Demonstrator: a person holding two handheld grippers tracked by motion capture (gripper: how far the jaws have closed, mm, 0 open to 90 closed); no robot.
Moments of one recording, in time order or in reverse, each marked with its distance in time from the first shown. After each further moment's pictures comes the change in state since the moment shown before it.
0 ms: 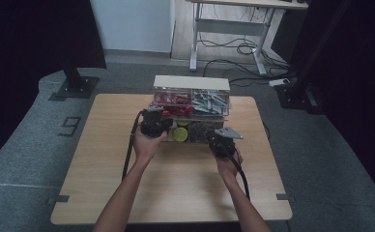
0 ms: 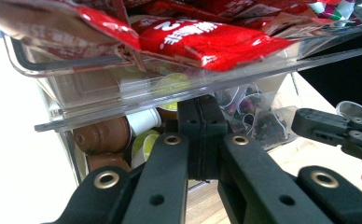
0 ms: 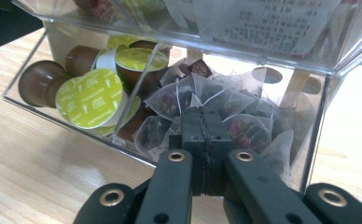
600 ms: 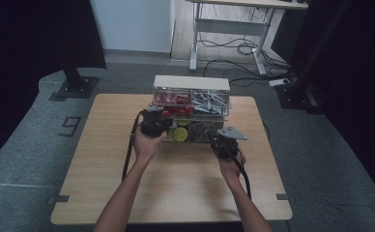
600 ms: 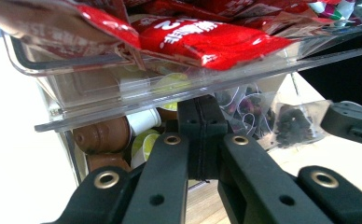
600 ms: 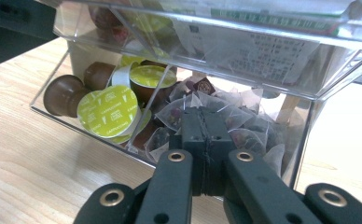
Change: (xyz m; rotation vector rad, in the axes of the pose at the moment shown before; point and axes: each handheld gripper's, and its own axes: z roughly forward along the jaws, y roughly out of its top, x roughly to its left) left arm 0.000 0.000 0.000 0.003 0.000 -0.001; right arm 0.004 0.012 -0.022 -0.041 0.014 -0.022
